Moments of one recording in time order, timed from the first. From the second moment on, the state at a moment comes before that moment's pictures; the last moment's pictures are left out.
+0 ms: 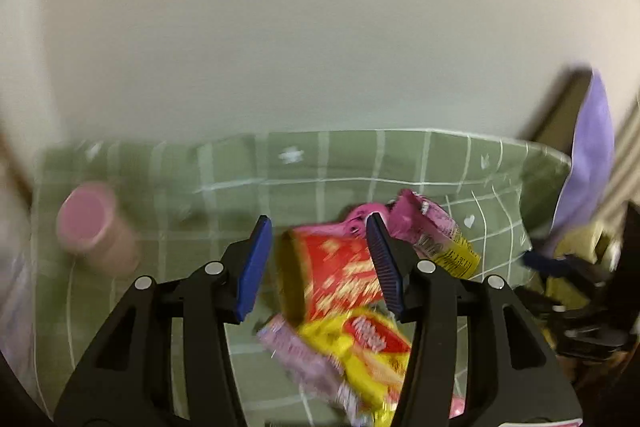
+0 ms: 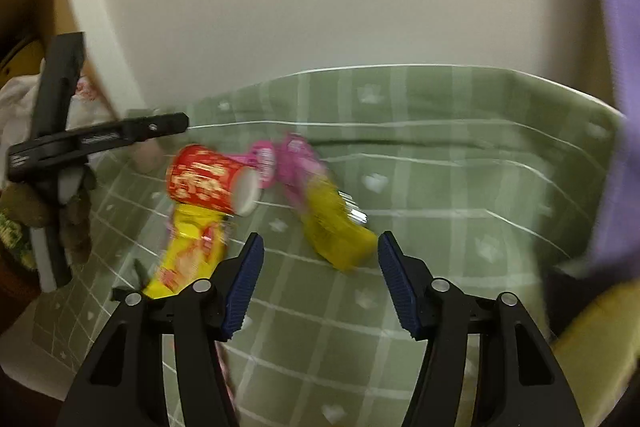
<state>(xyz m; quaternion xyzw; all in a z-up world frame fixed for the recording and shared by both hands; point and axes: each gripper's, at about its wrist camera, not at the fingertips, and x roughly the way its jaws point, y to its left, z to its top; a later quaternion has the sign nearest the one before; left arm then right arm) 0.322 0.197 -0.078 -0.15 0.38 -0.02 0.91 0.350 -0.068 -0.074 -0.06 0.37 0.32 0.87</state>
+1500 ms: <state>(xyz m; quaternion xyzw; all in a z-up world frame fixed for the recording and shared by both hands) 0.152 0.228 -0.114 -0.21 0.42 0.05 0.88 0.351 0.103 -0.122 -0.38 0.27 0.43 0.77</state>
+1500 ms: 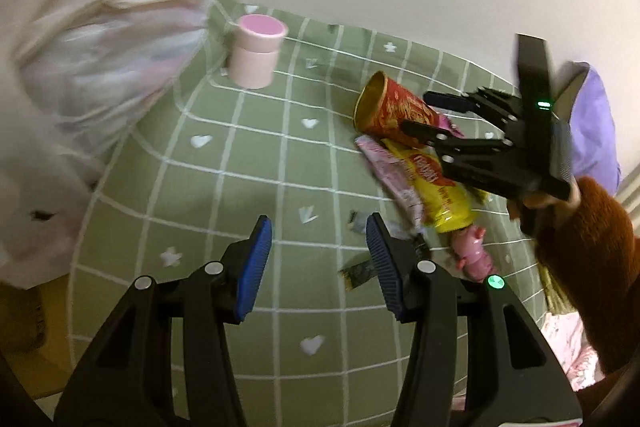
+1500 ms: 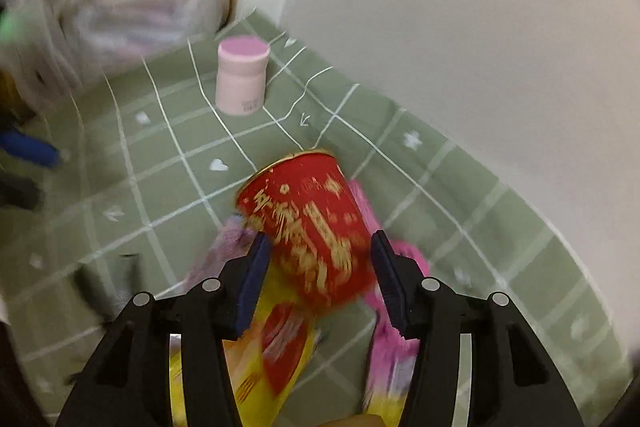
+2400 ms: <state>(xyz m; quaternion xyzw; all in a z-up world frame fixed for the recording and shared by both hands) 0.197 0.137 -0.142 -0.13 0.46 -0.05 0.87 0.252 -0.124 -0.106 -0.05 0.43 0.24 0.87</state>
